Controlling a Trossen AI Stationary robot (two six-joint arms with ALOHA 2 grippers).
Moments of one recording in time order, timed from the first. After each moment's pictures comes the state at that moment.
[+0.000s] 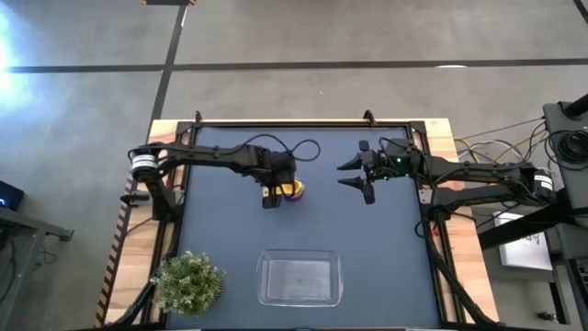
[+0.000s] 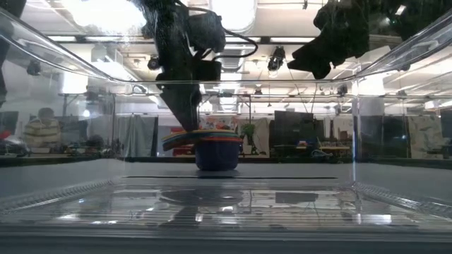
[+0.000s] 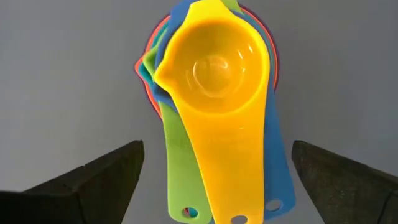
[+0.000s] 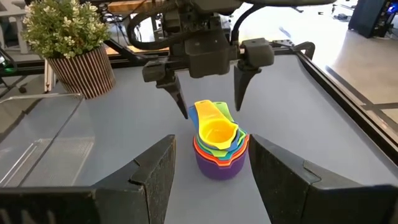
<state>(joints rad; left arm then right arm) 0.19 1.78 1.29 -0.77 -0.03 0.16 -0.33 0.99 0.54 0.17 -0.34 -0.04</state>
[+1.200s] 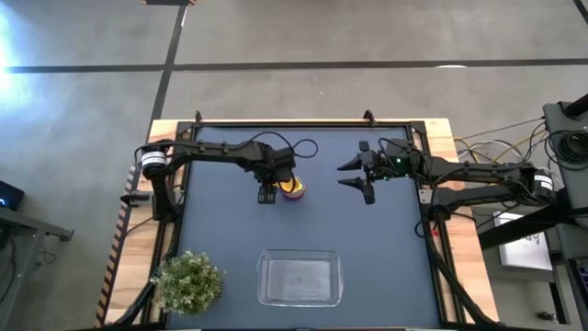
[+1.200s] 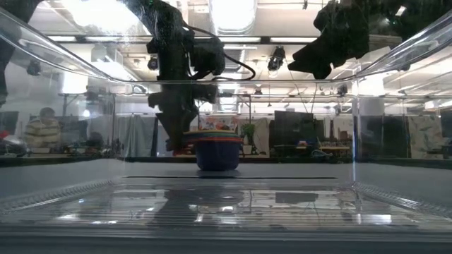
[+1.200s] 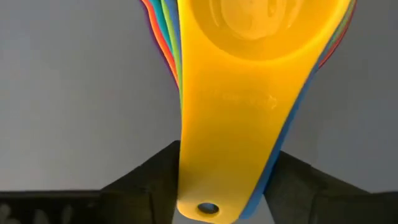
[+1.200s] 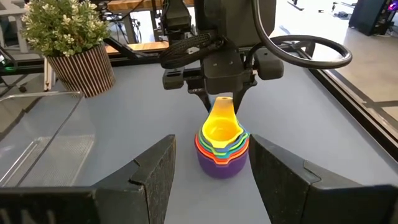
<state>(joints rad) 0.26 1.86 1.29 -0.82 -0.03 0.28 -0.33 0.99 0.54 0.17 -0.34 -0.04</state>
